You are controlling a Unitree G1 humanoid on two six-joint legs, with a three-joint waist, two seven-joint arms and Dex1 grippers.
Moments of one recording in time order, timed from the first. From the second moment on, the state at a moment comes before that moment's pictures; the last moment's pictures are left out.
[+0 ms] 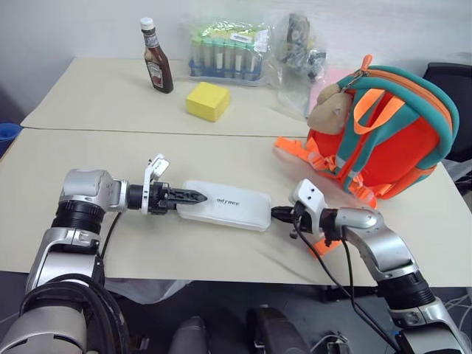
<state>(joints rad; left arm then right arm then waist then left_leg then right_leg) -0.91 0.65 -0.11 0.60 -0.51 1.33 -1.22 -0.39 -0.53 0.17 -0.07 0.20 0.50 0.87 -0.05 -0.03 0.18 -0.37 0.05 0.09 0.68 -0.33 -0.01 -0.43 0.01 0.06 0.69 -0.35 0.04</state>
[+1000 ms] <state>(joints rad) -0.76 0.52 0.58 0.11 -0.88 1.62 -0.83 -0.30 -0.54 -0.46 -0.26 0.54 0.83 0.55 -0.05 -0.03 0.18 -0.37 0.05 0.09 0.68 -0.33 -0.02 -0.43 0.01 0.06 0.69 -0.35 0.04</state>
